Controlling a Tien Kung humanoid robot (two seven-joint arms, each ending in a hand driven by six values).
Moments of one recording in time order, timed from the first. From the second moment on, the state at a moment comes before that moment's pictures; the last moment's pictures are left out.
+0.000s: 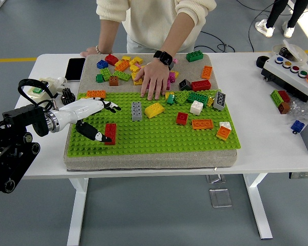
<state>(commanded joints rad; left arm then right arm) -0.57 0.28 -1.17 -1.05 2.25 -0.33 -0.36 0.11 -0.10 1.25 0.18 -0.76 -0.14 -0.02</state>
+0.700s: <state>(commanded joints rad) -0.55 0.28 -1.13 -0.98 2.26 -0.11 -0.46 0.12 -0.10 1.25 0.18 -0.76 -0.15 -0.02</state>
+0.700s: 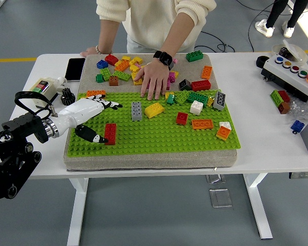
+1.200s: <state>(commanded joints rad) -0.54 0.28 -1.12 -0.97 2.26 -0.10 -0.47 0.12 -0.10 1.25 0.18 -0.76 -0.15 -0.02</state>
